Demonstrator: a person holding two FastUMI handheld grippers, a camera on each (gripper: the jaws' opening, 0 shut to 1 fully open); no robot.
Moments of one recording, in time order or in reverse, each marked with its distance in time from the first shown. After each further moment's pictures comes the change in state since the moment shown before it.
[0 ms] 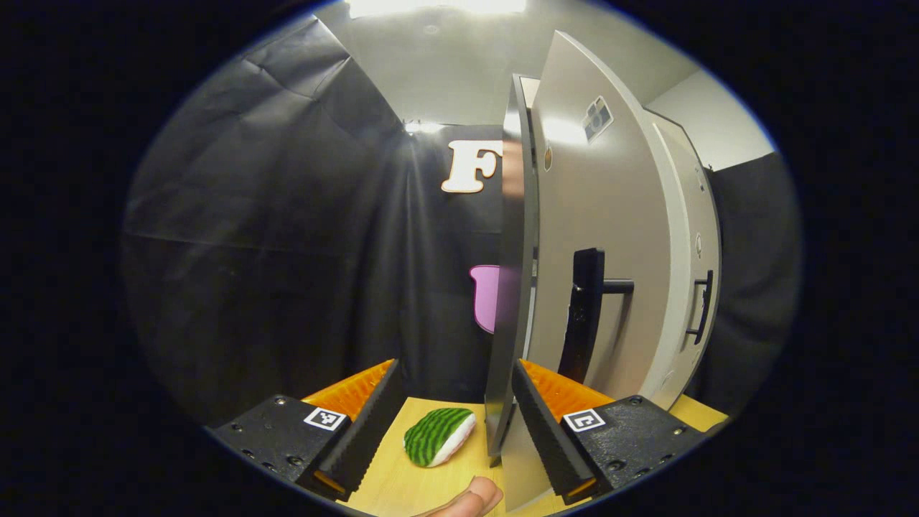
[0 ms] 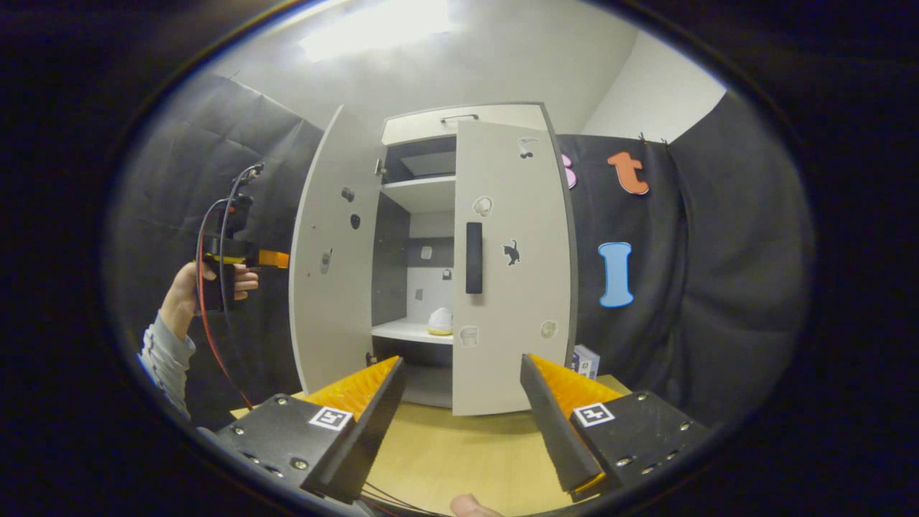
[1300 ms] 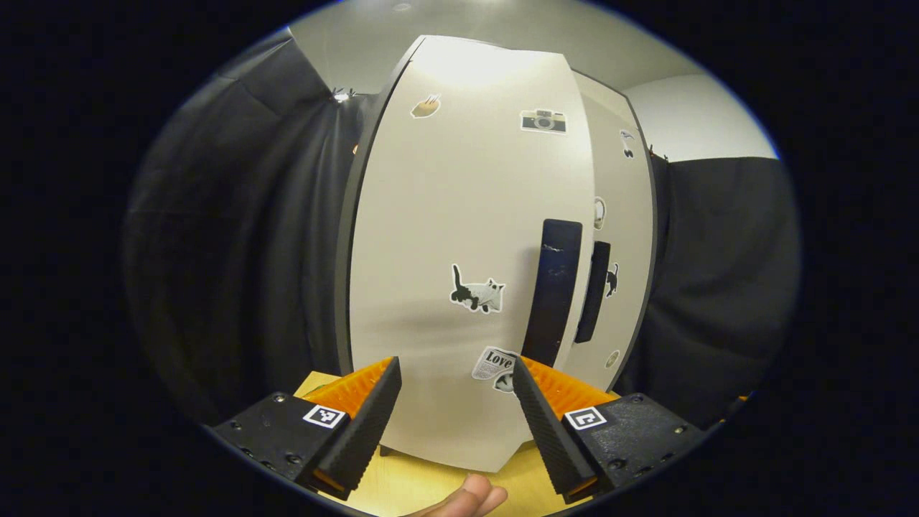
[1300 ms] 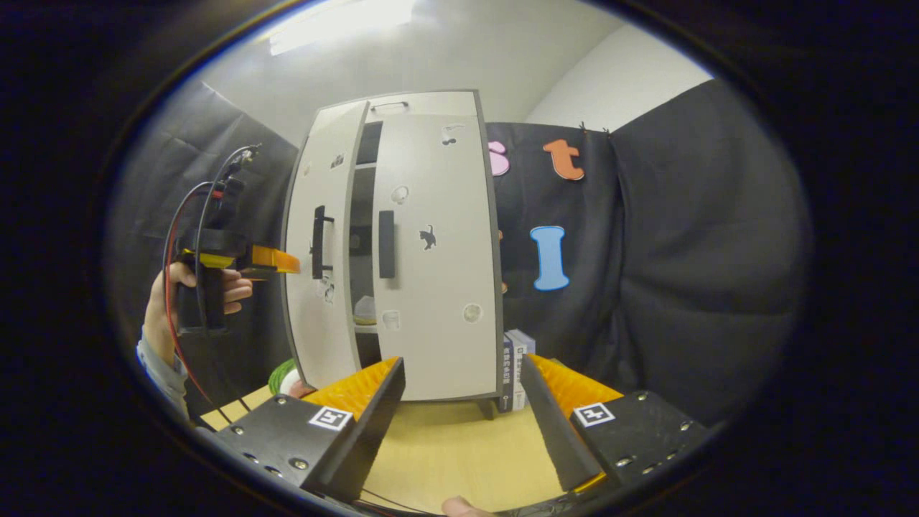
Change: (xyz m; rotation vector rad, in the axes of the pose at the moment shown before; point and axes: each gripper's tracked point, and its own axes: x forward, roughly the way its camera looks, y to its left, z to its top) left arm 0.015 -0.198 -0.034 -0.054 0.091 -0.243; right arm -0.004 -0.079 -0.012 0.046 0.051 -0.253
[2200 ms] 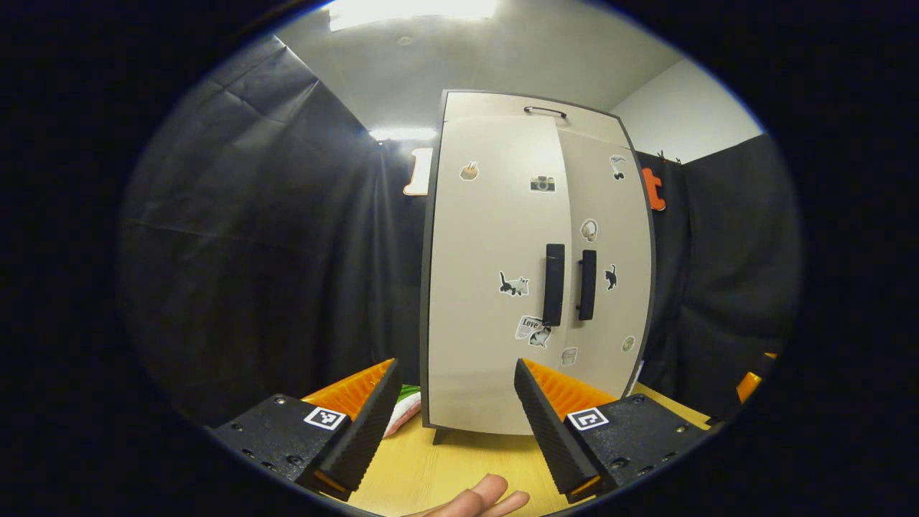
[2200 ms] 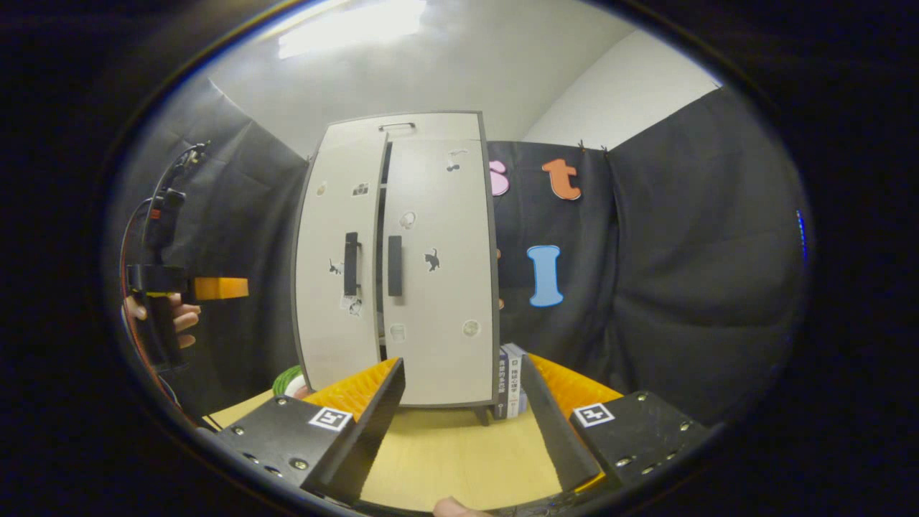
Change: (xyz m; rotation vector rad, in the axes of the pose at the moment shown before) left arm -0.161 0.026 -0.001 0.067 -0.121 0.190; right arm -0.044 0.004 0.029 -0.019 -0.057 -0.010
